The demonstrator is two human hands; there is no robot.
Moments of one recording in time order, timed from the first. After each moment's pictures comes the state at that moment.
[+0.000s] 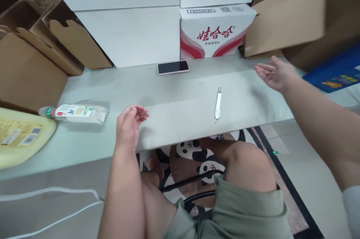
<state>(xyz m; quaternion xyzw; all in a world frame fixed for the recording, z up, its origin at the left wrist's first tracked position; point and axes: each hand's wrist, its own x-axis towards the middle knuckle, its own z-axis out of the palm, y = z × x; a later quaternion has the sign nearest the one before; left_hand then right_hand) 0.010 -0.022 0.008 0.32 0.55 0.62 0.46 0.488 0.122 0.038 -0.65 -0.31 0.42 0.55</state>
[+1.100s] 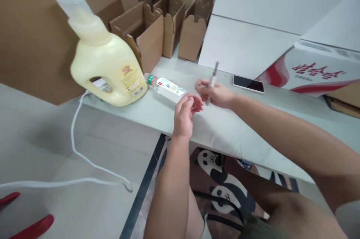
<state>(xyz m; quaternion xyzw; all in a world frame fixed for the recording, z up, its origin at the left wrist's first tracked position) -0.062 -0.072 0.020 0.25 0.36 0.78 0.45 0.019 0.059 0.053 -0.32 -0.68 0.65 0.14</state>
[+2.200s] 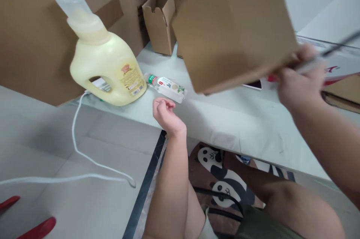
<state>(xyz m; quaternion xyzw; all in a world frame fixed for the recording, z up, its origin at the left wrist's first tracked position) -0.078 -0.073 0.017 0.09 0.47 0.87 0.13 0.132 0.074 0.115 -0.39 -0.74 0.18 0.52</state>
